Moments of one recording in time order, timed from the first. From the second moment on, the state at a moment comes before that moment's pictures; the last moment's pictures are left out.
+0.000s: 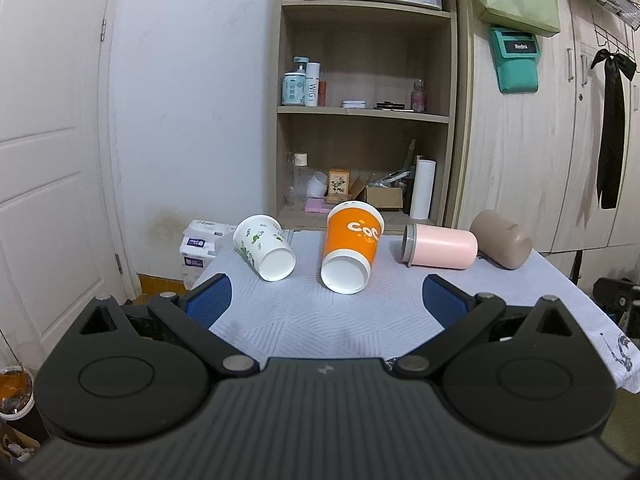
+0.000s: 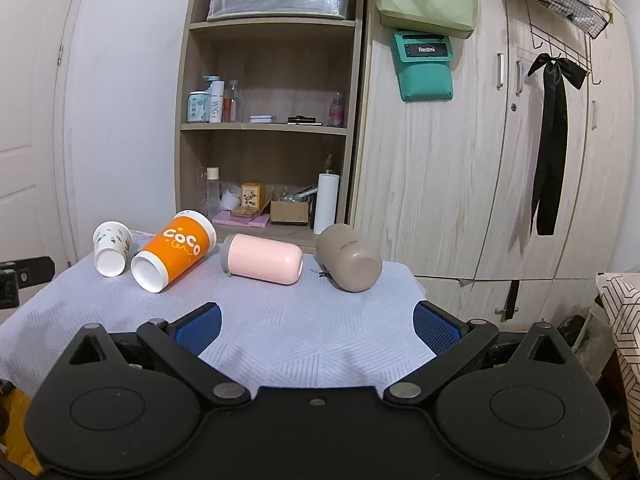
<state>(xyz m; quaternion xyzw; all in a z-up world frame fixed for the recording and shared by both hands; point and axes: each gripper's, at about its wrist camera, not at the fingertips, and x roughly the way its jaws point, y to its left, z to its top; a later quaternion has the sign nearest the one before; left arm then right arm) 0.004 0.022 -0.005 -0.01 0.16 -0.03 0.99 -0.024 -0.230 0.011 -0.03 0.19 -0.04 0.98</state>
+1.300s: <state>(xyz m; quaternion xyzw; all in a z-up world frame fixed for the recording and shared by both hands) 0.003 0.028 -0.009 -0.01 0.16 -0.03 0.99 -0.027 -0.234 0.012 -0.04 0.19 -0.05 0.98</state>
